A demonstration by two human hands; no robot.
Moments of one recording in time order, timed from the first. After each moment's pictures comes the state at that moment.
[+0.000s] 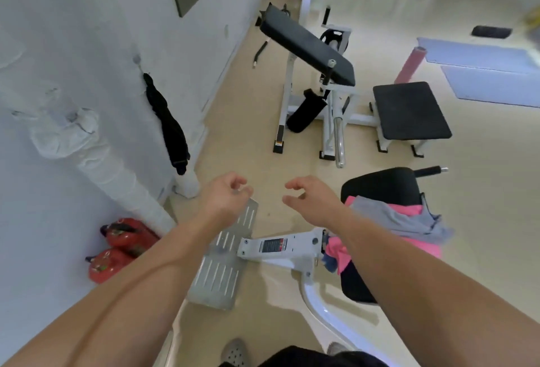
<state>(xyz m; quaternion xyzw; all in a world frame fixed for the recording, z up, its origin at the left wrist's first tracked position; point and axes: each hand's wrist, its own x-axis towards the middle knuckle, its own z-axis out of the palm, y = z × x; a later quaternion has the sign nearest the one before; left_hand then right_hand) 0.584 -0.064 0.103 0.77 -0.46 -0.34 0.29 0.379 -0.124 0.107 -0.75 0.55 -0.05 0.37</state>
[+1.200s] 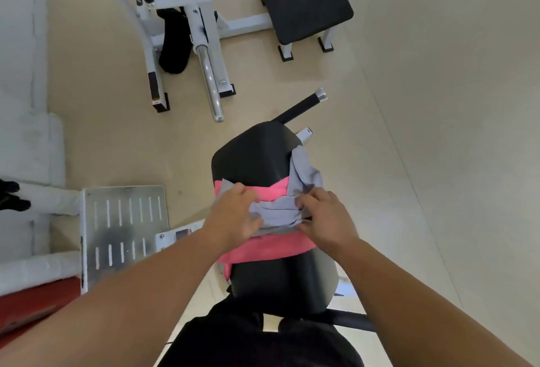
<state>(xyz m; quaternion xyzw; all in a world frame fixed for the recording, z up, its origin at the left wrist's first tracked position) 0.209 -0.265 -0.068 0.55 -0.76 -0.34 -0.06 -0.020 -0.211 -0.076 -0.66 0.69 0.00 0.30</state>
